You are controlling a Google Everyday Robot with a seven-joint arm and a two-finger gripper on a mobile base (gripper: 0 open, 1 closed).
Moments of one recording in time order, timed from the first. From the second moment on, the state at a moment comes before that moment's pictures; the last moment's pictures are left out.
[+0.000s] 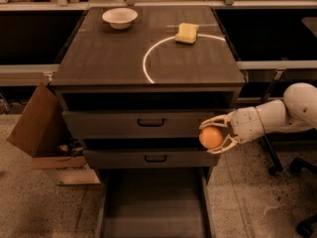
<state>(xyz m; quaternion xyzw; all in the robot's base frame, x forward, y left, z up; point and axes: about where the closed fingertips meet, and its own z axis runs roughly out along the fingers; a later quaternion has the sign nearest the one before) 0.529 -0.164 0.705 -0.74 0.43 0.24 0.45</state>
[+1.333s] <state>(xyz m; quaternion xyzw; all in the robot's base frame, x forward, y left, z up) 0.578 -0.180 0.846 -0.70 0.48 0.21 0.49</state>
